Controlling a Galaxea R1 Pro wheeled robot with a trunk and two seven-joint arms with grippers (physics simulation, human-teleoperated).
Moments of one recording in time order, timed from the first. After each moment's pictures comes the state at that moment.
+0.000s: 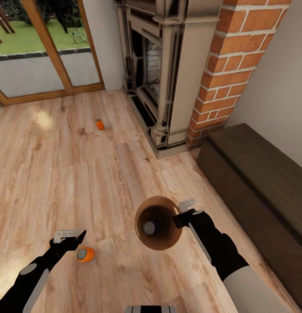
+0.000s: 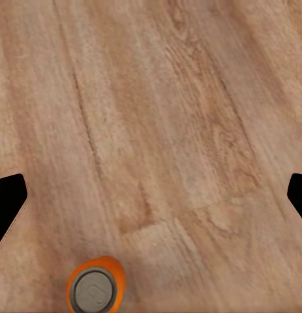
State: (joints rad) left arm -0.31 0.23 0.12 -1.01 0.21 0.05 -0.25; right arm -0.63 0.00 0.32 -1.13 0.04 0.83 0.07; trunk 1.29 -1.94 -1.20
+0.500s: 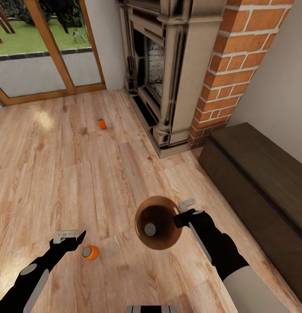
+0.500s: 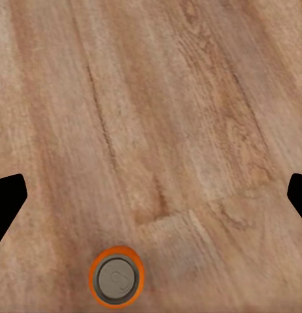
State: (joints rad) left arm -0.31 0.23 0.12 -1.01 0.21 0.06 -0.24; right arm -0.63 0.00 0.32 -1.13 0.04 0.83 0.07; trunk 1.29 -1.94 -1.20
